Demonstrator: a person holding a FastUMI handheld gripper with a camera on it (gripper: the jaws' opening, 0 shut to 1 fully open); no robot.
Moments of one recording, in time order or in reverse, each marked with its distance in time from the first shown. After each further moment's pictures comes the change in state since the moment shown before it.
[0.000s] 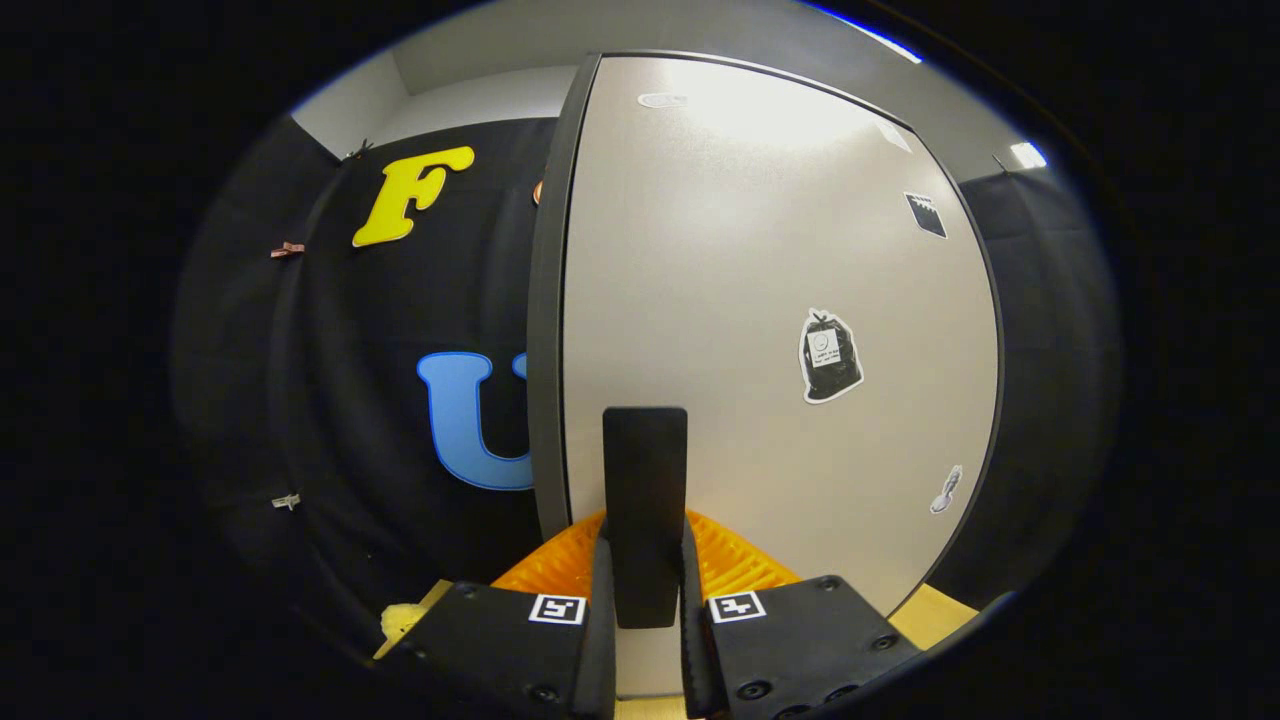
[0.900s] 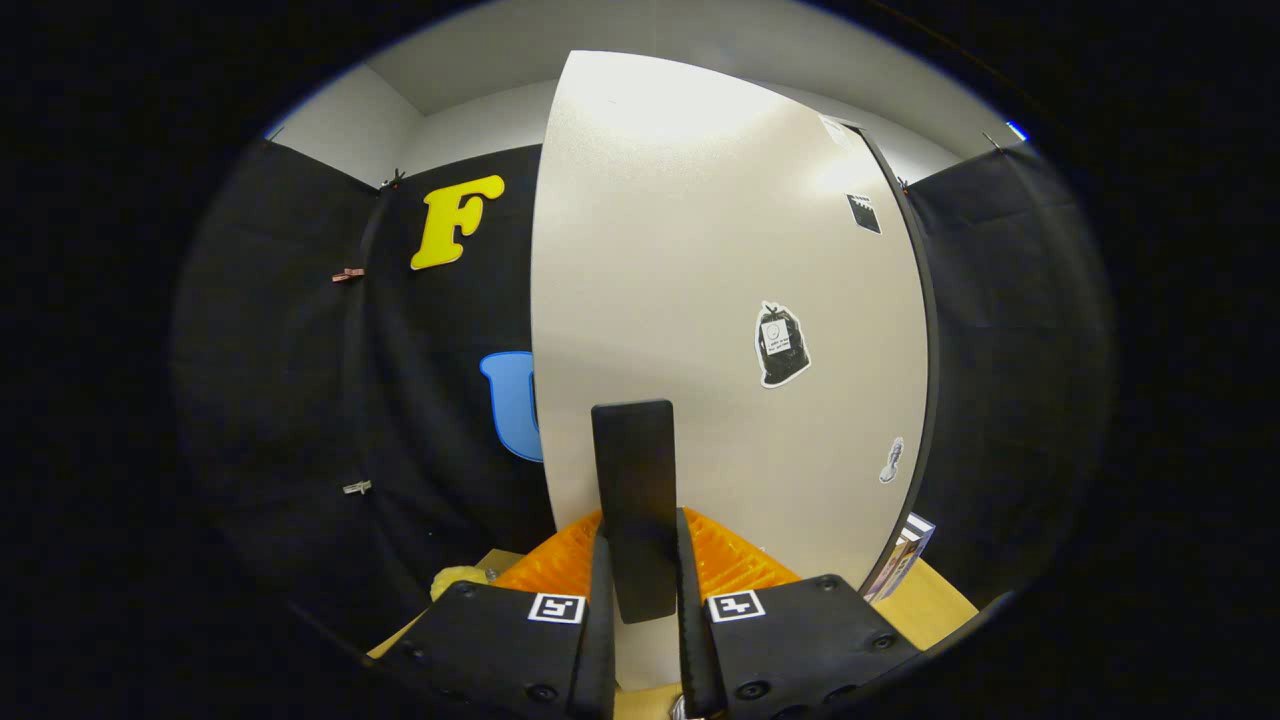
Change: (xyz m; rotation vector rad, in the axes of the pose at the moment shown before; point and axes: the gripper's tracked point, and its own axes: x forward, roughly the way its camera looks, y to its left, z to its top) arm -0.126 -0.046 0.003 0.055 0.035 0.195
